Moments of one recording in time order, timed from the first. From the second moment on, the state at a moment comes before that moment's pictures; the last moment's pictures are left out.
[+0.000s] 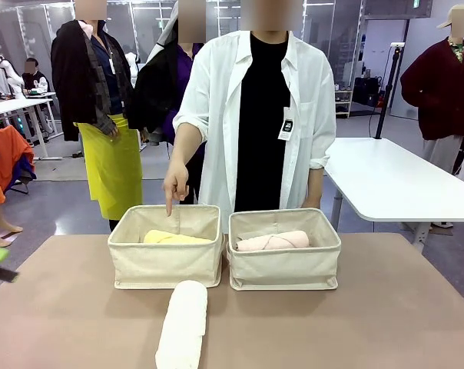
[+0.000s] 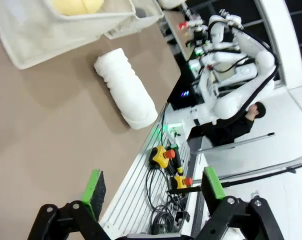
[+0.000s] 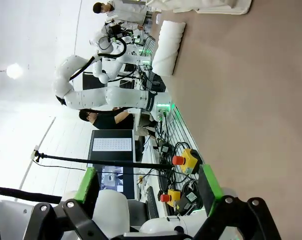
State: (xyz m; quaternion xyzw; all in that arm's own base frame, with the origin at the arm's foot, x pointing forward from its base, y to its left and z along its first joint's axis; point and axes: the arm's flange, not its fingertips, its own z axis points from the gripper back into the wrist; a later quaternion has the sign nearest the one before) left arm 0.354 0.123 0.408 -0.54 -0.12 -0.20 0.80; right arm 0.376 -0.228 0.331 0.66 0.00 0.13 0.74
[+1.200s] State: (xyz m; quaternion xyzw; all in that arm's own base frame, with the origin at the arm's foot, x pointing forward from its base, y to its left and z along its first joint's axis) left arm 0.340 -0.174 0.411 -0.28 -0.05 -0.15 0.95; right arm 0.376 -0.228 0.332 0.66 0.00 0.13 0.74
